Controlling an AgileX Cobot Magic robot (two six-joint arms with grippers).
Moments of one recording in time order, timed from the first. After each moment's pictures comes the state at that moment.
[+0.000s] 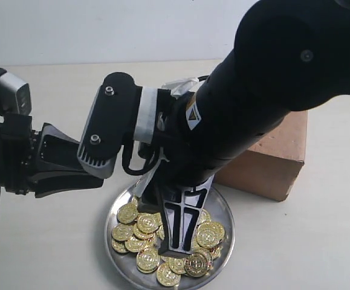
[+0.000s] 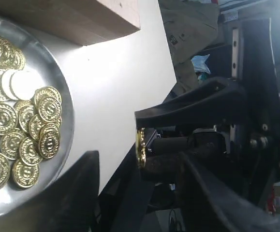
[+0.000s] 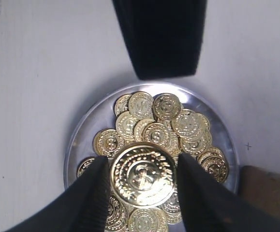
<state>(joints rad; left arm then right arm) -0.15 1.50 -0.56 -1.47 1.21 1.11 0.82 1.52 -1.06 0.19 0.74 -0.68</state>
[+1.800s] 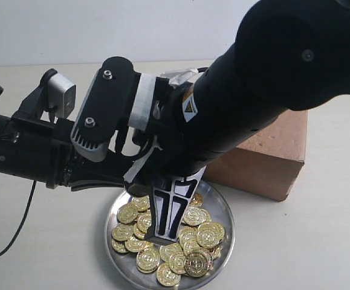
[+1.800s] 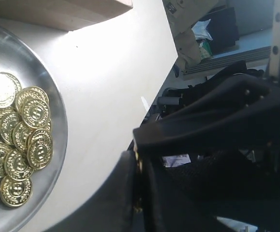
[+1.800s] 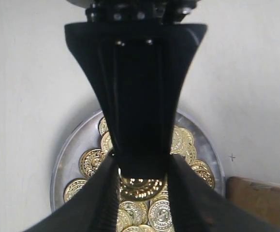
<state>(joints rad) -0.30 1.63 -0.67 -1.49 1.18 1.16 0.82 1.52 -1.06 0.18 0.66 -0.63</state>
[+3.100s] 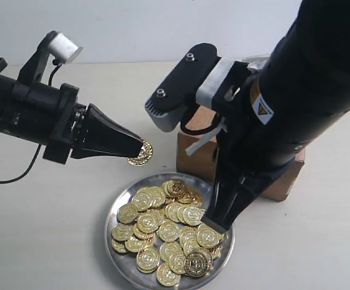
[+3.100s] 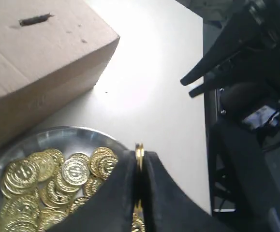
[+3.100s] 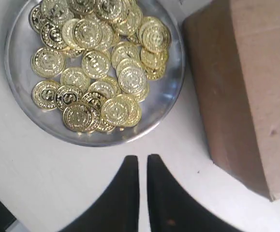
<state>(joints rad) -0.30 1.63 -0.85 -1.35 1.14 1.67 0.82 1.41 -1.06 -0.17 1.05 0.01</state>
